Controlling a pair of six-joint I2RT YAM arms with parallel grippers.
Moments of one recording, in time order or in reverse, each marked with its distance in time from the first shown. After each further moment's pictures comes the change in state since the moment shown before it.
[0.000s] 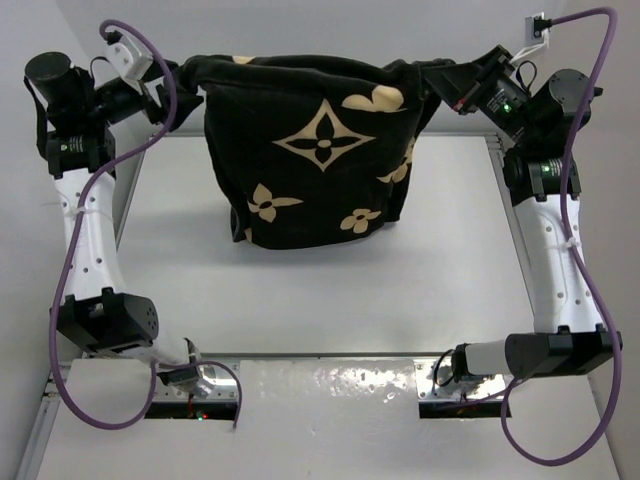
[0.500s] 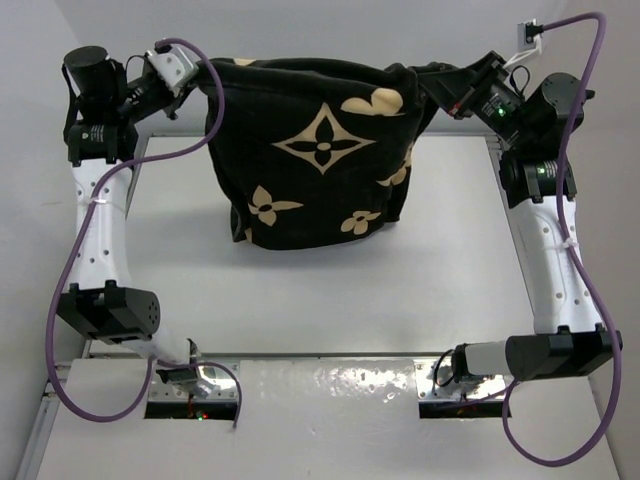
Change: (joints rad) left arm -0.135 0.040 0.067 -0.219 -0.296 0.439; right arm 0.014 -0.007 -0.034 -0.002 0.008 -0.009
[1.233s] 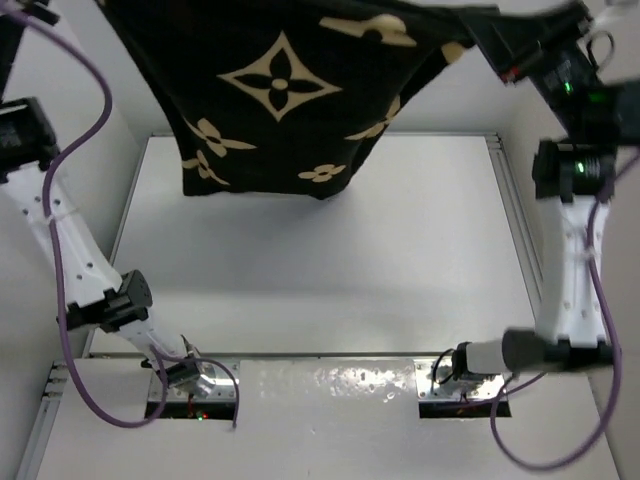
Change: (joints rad) left arm 0.304 0.142 0.624 0.558 -0.108 -0.704; right arm -0.117 0.080 0.312 0.307 -0.089 0.298
